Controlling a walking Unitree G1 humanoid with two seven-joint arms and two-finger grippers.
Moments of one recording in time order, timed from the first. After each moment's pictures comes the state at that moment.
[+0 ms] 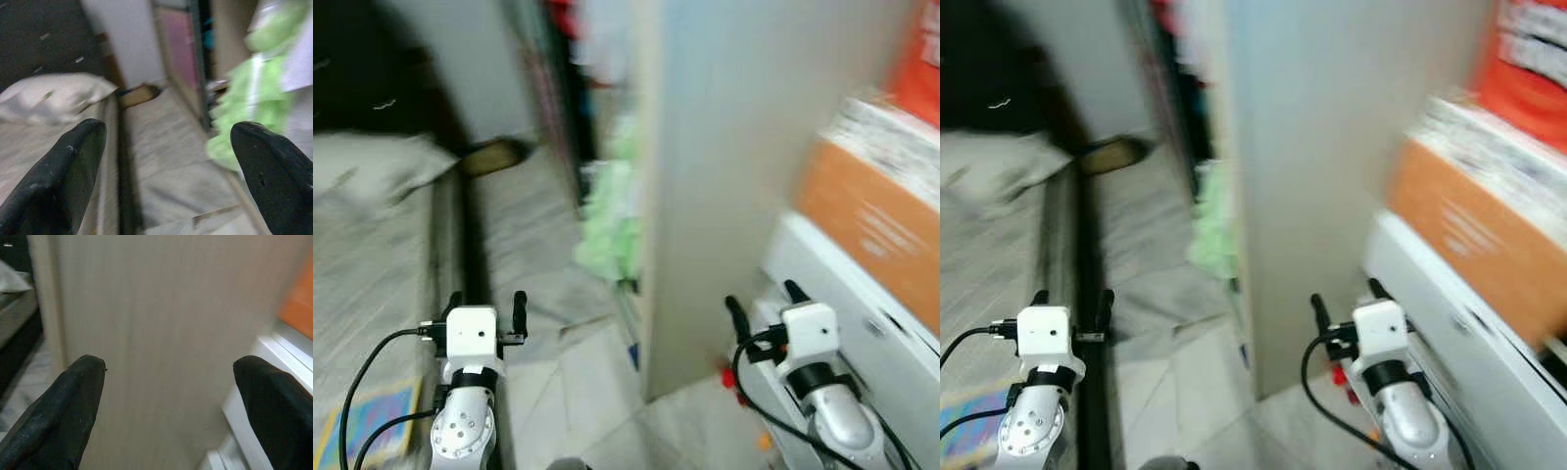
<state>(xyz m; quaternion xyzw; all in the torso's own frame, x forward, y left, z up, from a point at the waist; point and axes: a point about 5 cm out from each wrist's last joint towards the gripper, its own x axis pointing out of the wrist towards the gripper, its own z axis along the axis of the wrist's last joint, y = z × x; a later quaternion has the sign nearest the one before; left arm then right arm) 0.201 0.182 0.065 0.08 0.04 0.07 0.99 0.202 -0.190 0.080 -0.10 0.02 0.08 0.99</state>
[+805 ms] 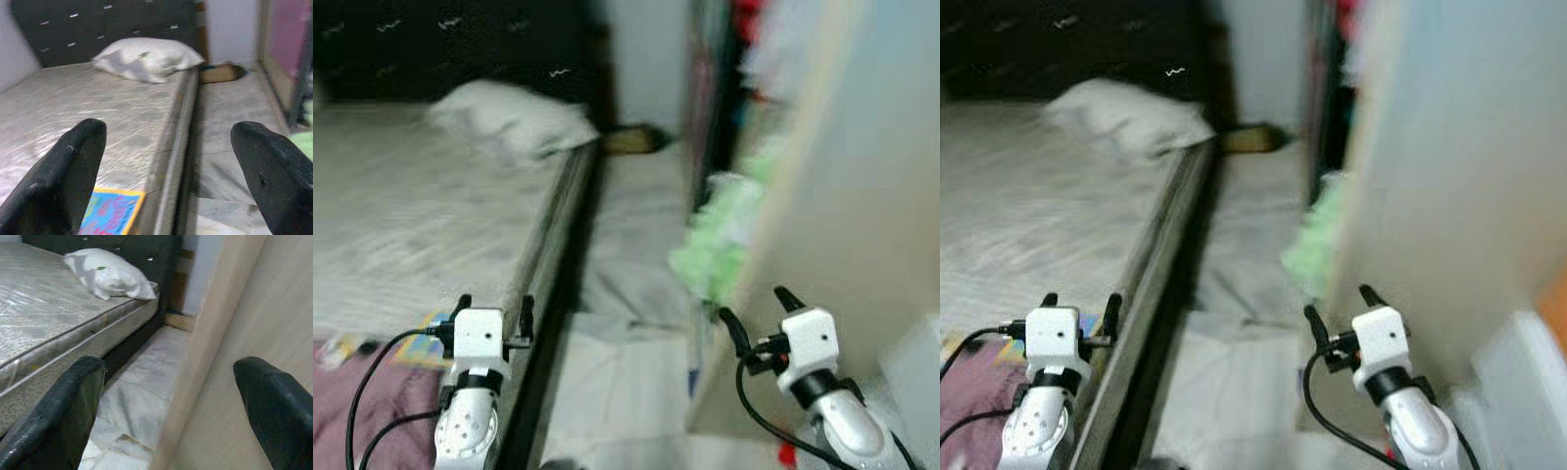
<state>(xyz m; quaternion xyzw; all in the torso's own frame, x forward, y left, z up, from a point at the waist) 0.203 0.176 0.065 0.08 0.04 0.05 0.99 0.193 -0.195 0.080 -0.10 0.04 0.13 0.99</state>
